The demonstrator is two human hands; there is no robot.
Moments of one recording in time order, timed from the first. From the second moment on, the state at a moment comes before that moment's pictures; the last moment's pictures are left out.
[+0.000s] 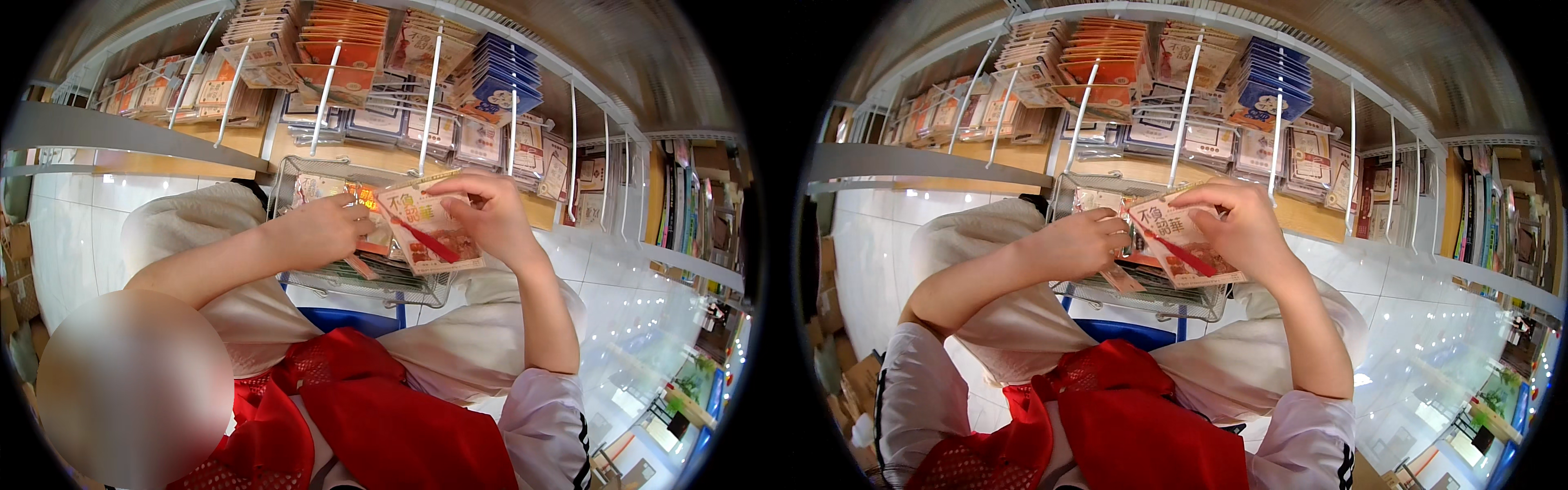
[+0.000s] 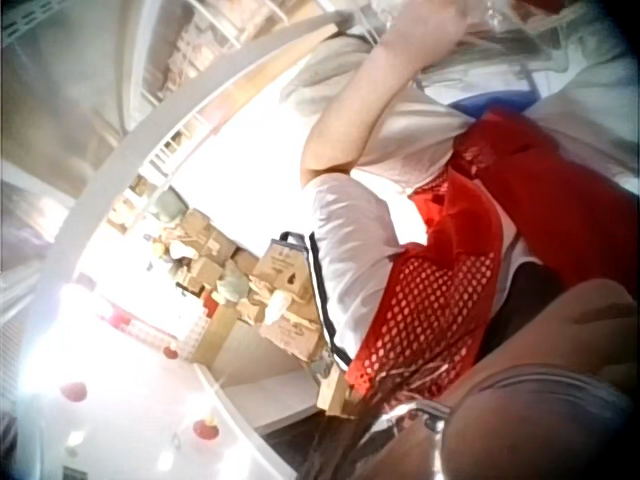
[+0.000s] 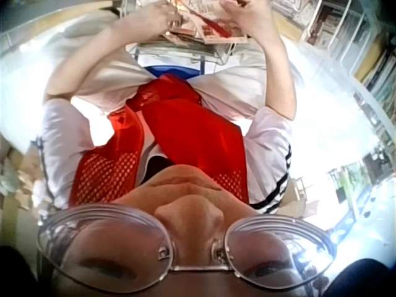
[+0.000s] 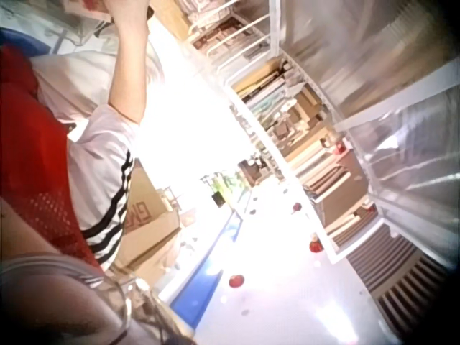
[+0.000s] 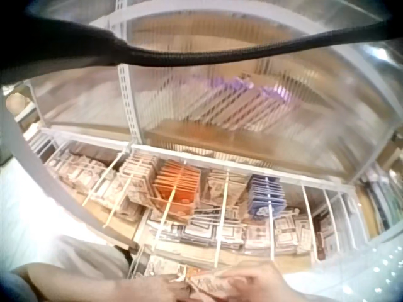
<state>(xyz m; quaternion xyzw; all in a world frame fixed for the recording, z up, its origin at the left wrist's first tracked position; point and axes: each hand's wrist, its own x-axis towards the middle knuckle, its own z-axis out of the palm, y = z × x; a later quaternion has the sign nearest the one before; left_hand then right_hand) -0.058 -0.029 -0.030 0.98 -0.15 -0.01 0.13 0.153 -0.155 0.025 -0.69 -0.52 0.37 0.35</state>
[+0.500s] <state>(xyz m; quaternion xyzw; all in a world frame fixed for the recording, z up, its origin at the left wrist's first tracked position) -0.031 -0.021 -0.020 0.98 -0.06 0.14 0.14 0.155 -0.143 -0.002 -0.74 -0.58 0.16 0.31</state>
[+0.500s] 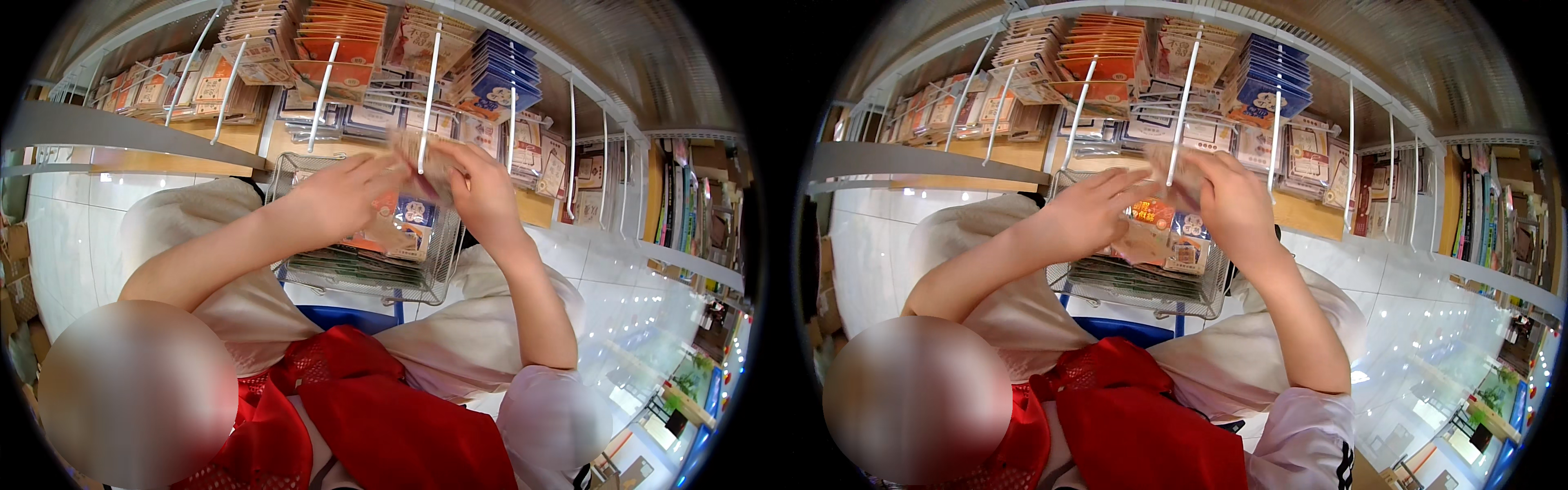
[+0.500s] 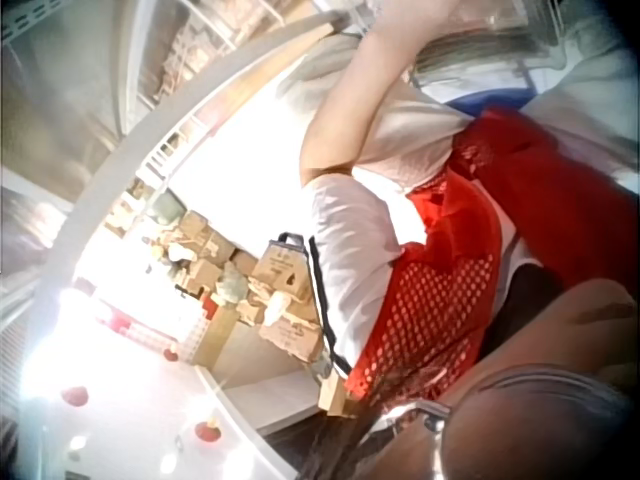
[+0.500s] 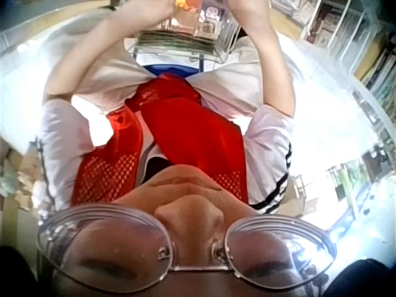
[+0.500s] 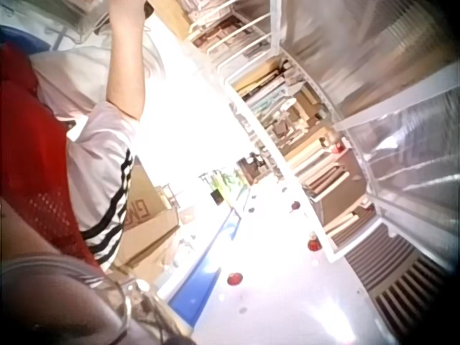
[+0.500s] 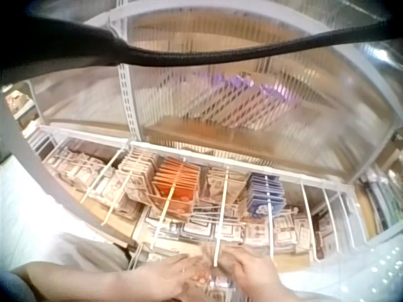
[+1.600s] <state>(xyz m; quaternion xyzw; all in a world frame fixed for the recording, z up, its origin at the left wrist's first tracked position) 0.011 0.024 0.079 0.88 0.10 -0.27 0.38 0.215 -0.078 0.021 -0.76 -0.35 0.40 0.37</state>
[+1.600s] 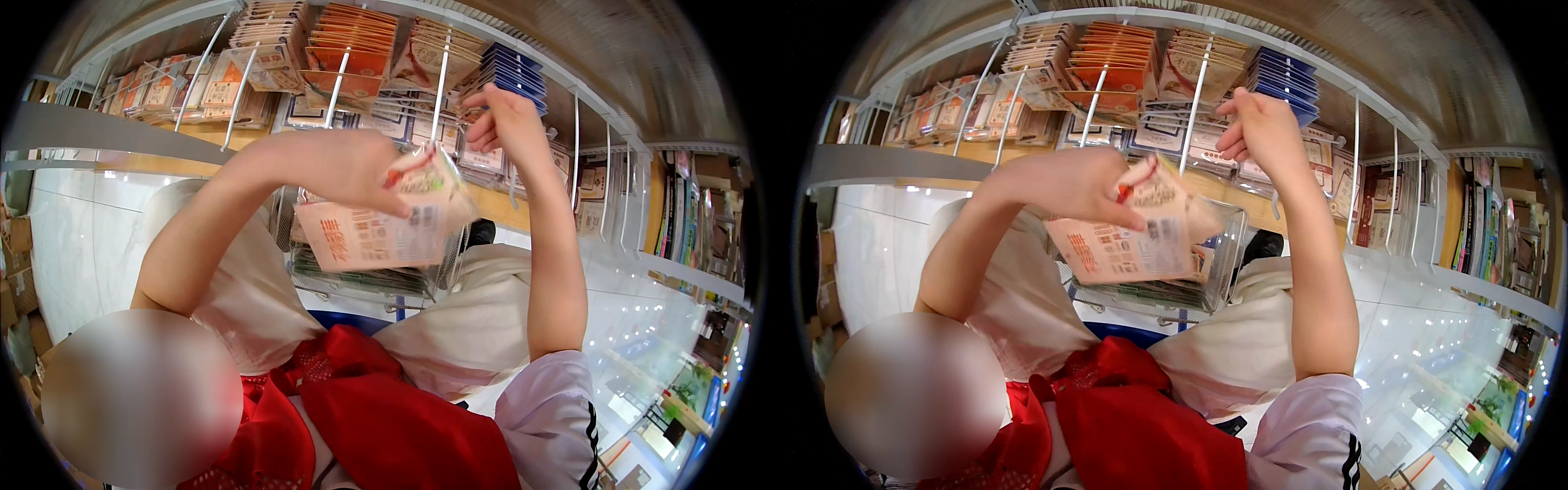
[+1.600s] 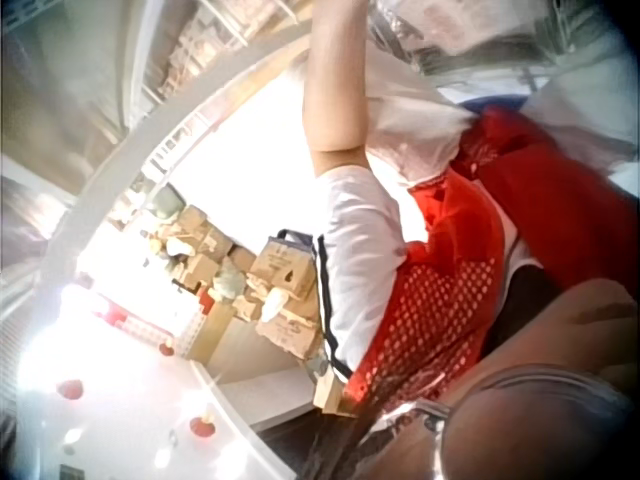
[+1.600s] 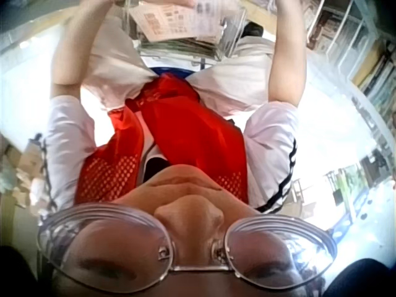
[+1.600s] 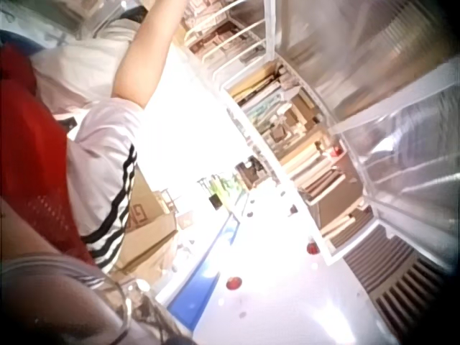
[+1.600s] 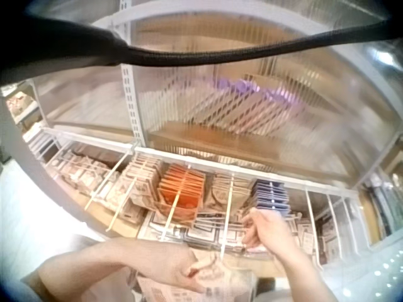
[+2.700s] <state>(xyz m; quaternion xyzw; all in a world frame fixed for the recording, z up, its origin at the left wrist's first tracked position) 0.035 0.027 0.026 0.70 0.34 0.07 0.63 0.246 -0.157 0.048 -0.66 -0.23 0.17 0.70</state>
